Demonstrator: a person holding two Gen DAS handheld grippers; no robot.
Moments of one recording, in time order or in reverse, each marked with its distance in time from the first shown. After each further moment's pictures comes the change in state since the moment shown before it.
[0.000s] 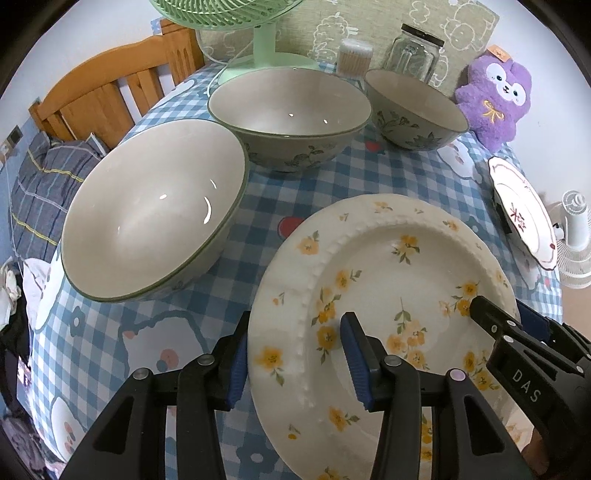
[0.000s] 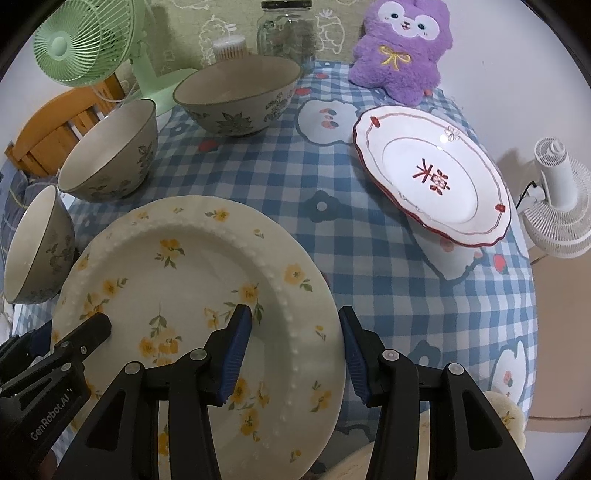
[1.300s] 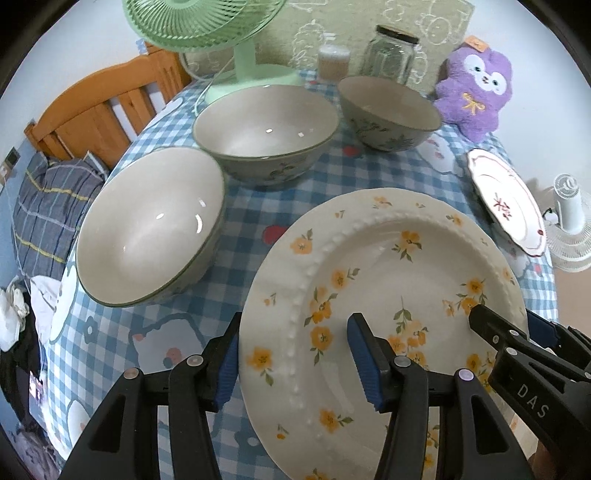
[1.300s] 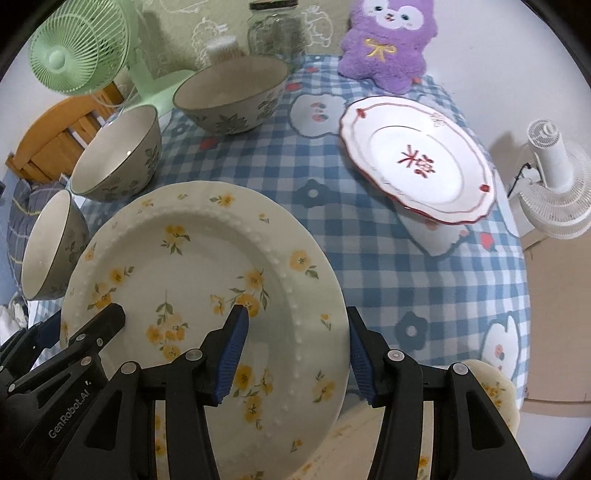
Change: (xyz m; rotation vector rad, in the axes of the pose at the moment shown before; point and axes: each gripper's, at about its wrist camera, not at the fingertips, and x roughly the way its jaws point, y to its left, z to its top) left arm -0.024 -0.021 0.002 0.071 -0.007 0.003; right arm -0.031 -0.014 -0.009 0.056 0.038 0.015
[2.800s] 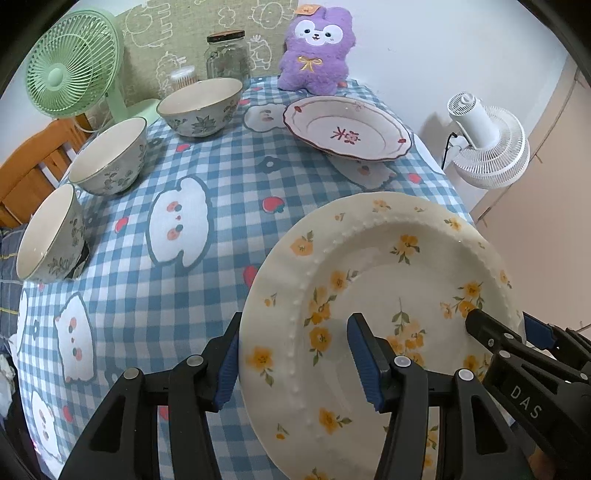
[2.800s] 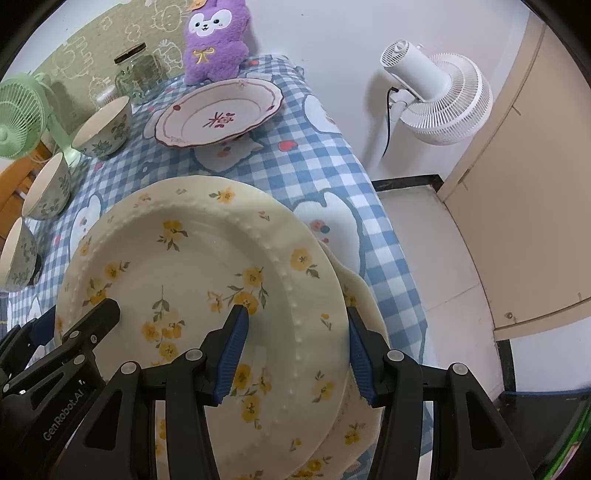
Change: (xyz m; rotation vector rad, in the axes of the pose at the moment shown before) left arm -0.033 -0.131 -0.082 0.270 -0.045 -0.144; right arm -0.057 -0.136 -0.119 0.270 -0.043 -0.145
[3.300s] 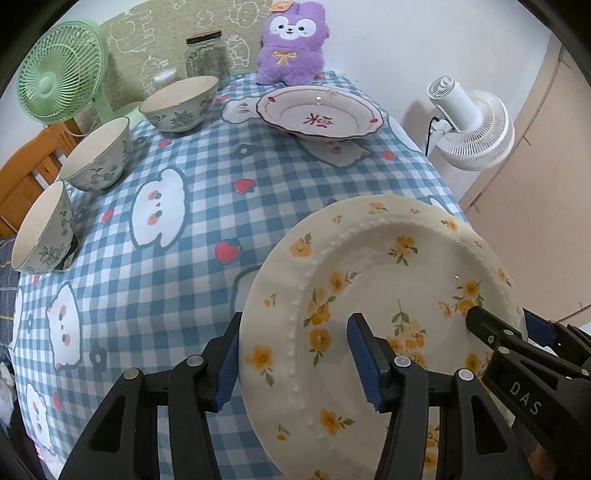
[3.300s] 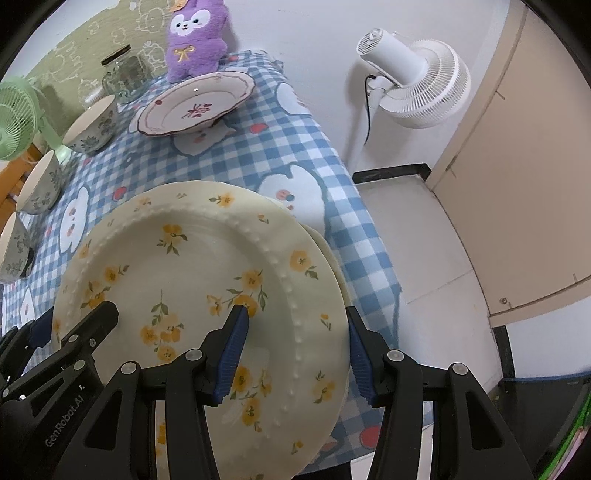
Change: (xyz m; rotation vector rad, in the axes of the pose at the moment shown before) left arm -0.001 -0.025 -0.019 0.048 0.007 -0.012; right arm -0.003 -0.026 -0.026 0.040 0.004 -0.026
